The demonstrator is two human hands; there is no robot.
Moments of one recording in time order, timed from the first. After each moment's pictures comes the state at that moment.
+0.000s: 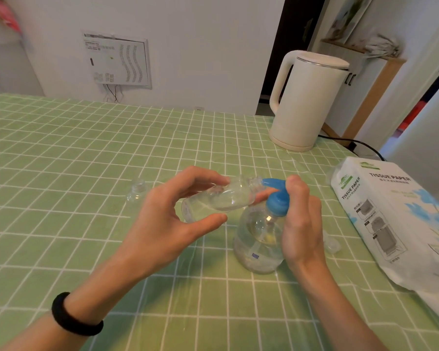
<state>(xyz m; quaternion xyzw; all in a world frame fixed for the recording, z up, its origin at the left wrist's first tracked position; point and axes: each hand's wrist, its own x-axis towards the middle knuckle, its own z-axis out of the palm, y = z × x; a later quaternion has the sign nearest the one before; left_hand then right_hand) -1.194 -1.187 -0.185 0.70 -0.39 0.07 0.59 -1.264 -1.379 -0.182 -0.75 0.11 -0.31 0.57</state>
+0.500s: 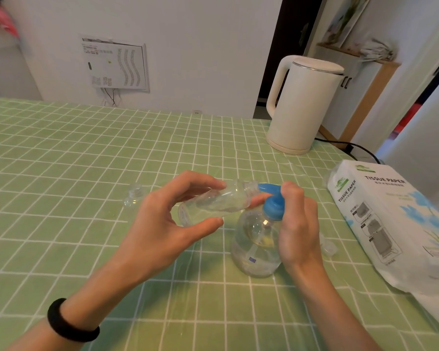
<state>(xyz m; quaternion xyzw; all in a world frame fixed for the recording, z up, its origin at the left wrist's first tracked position) -1.193 -1.186 -0.184 0.70 -0.39 0.07 0.59 -1.265 -1.378 -0.178 -0.75 0.12 -0.31 0.57</state>
